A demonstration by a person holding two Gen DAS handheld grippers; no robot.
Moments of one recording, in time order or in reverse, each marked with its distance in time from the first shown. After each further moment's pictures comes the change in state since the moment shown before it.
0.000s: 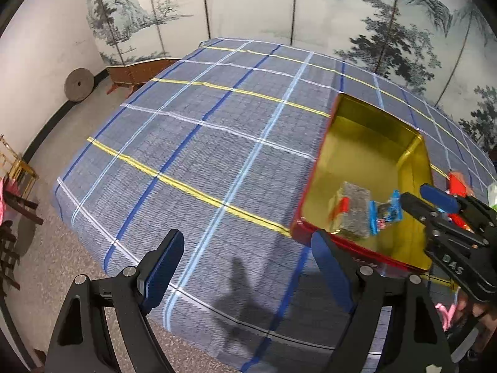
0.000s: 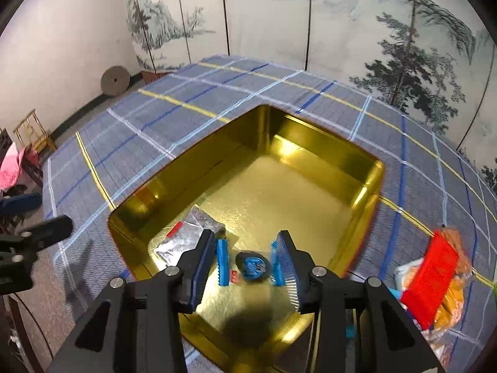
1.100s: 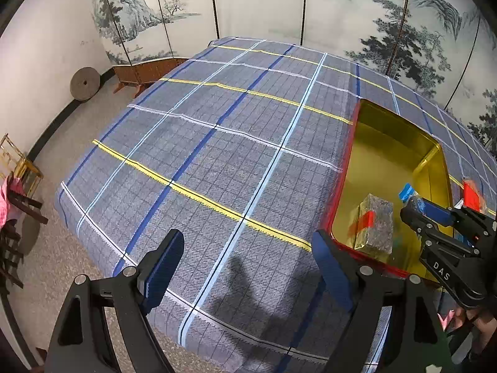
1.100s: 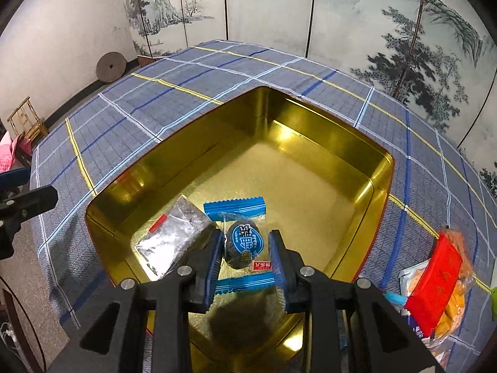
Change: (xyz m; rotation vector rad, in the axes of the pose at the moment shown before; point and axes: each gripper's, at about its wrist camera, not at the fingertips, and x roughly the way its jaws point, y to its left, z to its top) left arm 0.017 0.023 0.013 -0.021 0.005 0.038; right arm 0.032 0.005 0.002 -0.035 0.072 -0.034
